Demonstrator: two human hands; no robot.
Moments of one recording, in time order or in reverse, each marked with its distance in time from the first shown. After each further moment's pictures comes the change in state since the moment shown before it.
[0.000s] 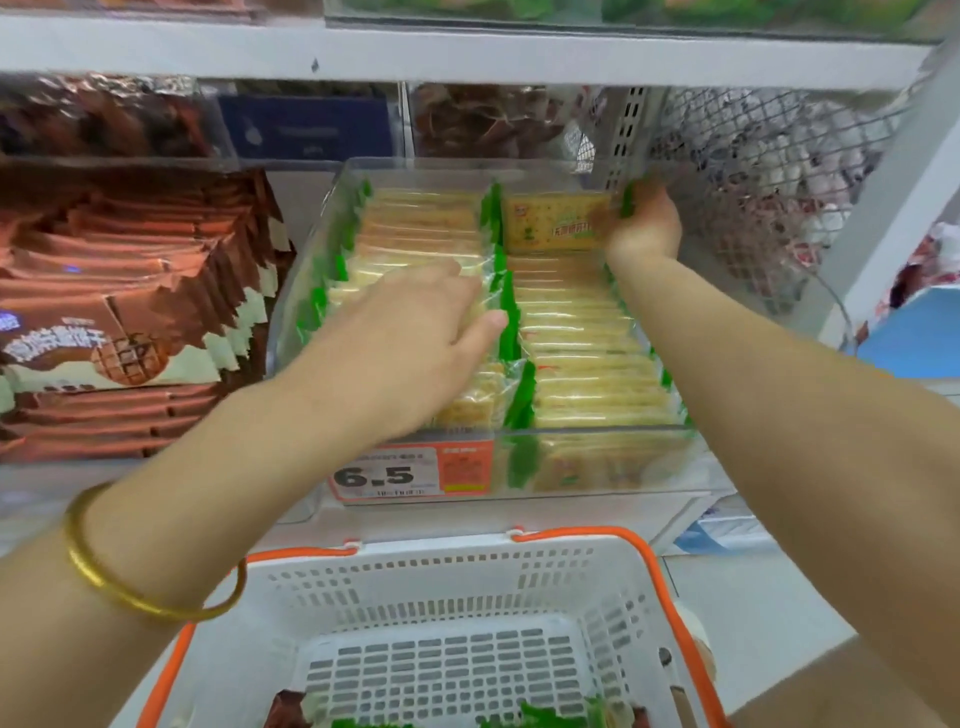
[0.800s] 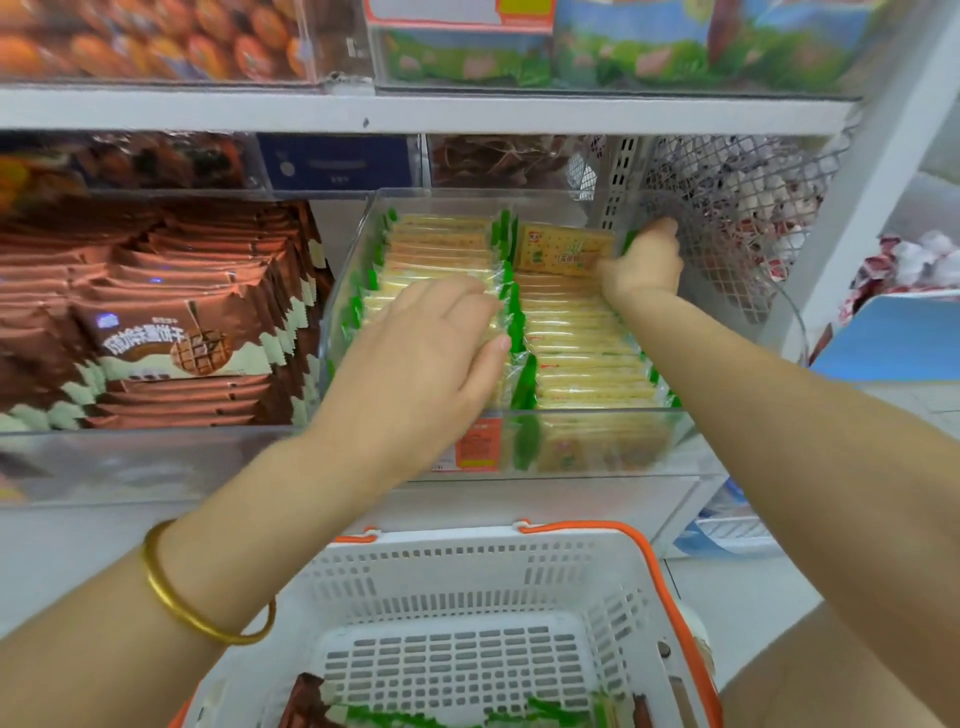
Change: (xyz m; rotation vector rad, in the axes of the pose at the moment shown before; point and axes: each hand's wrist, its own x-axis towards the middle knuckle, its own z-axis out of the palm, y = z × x) left_hand -0.045 0.012 -0.005 -0.039 0.277 0.136; right_hand -0.042 -0.009 -0.023 -0.190 0.029 0.005
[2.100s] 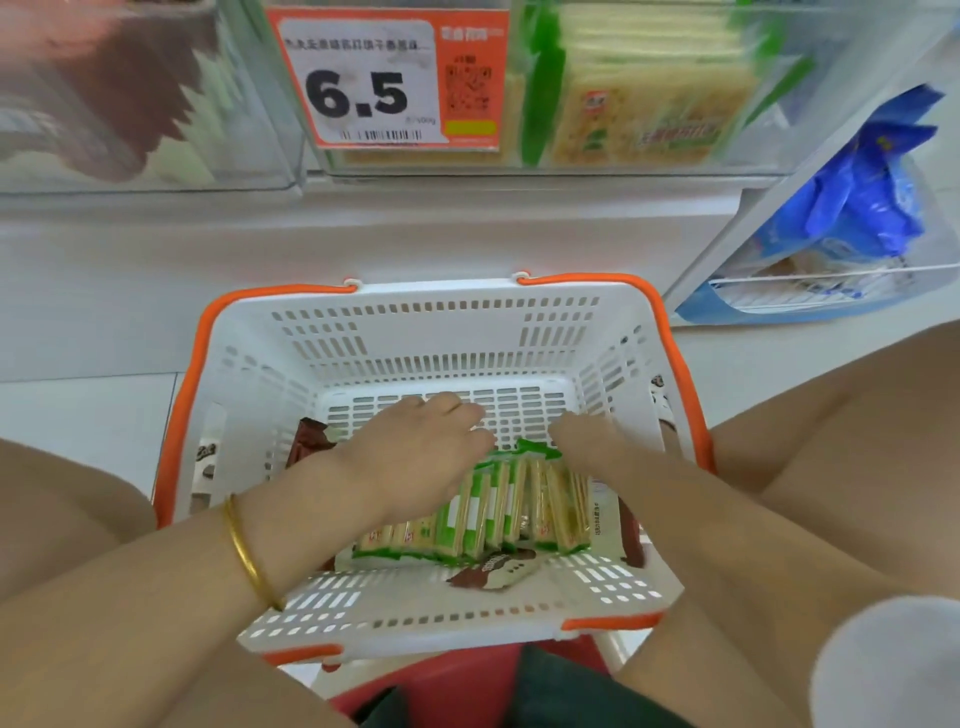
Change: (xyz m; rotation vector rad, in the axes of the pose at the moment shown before) left_hand -0.194 0.013 0.145 0.138 -0.956 0.304; right_hand -0.269 0.300 0.071 -0.997 -1.236 -0.140
